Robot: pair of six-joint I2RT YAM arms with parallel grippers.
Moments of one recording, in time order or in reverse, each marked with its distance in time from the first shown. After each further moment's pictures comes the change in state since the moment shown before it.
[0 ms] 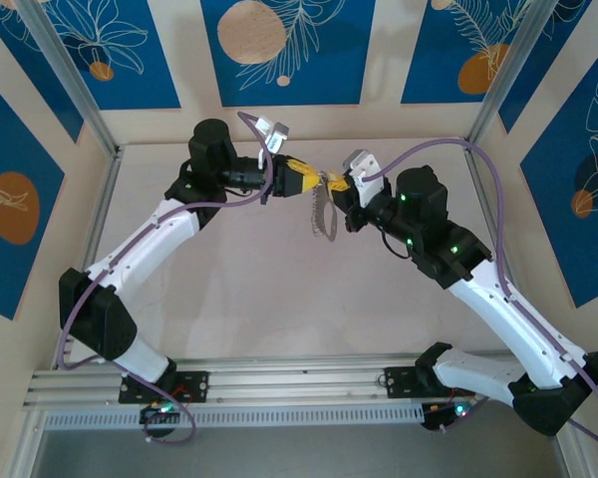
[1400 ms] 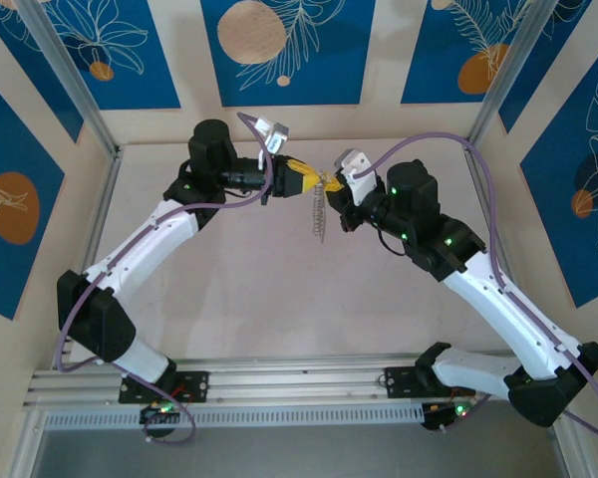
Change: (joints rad) left arm 0.000 -0.010 0.000 -0.030 -0.030 0.023; right arm 0.013 0.048 0.040 -0.054 -0.011 0.002
